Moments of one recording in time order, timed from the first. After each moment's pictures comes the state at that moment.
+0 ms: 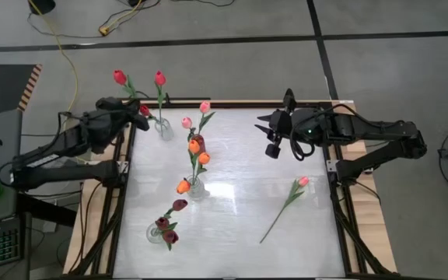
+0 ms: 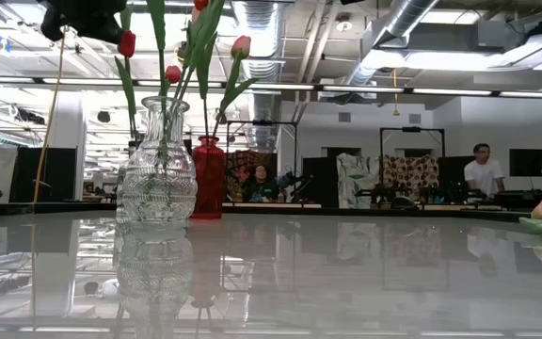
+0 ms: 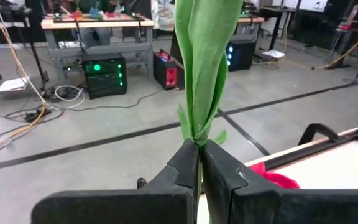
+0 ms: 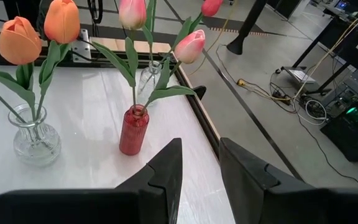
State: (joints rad) left arm 0.34 0.59 0.83 -0.50 -0.80 -0.27; right arm 0.00 1.21 1.35 -0.58 0.49 -0.12
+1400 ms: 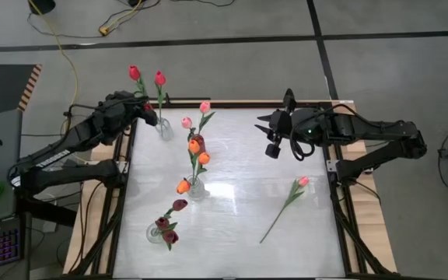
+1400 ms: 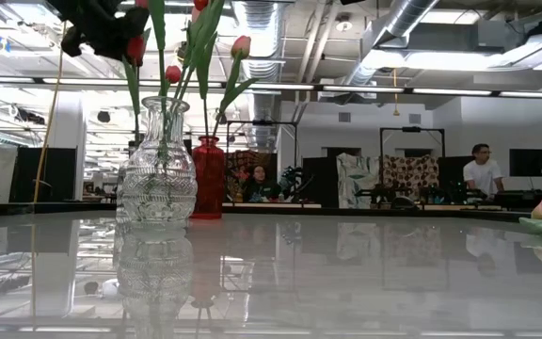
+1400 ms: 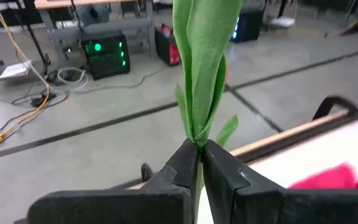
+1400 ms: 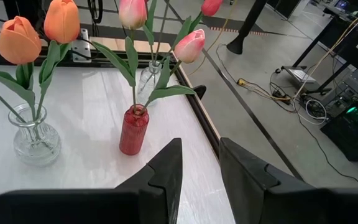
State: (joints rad) left arm 0.53 0.71 0.83 -0.46 -0.61 -0.23; right arm 0.00 1.21 1.35 -0.58 0.49 -0.11
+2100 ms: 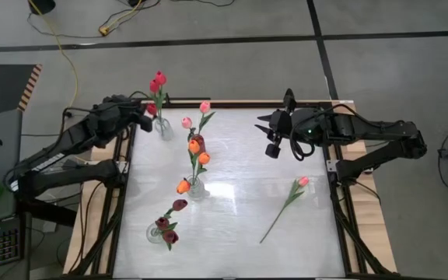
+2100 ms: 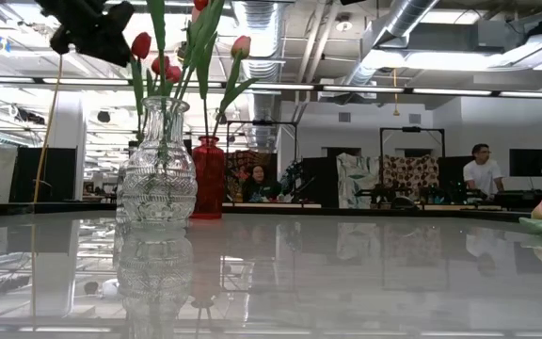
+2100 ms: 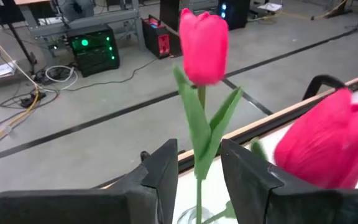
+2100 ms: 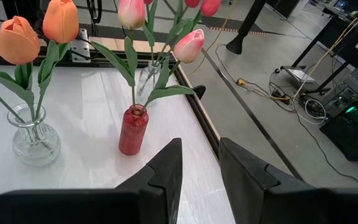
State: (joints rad) left arm 0.53 0.63 0.83 -0.58 -0.55 -0.21; right arm 0.00 1.21 1.35 -0.58 0.49 -0.11
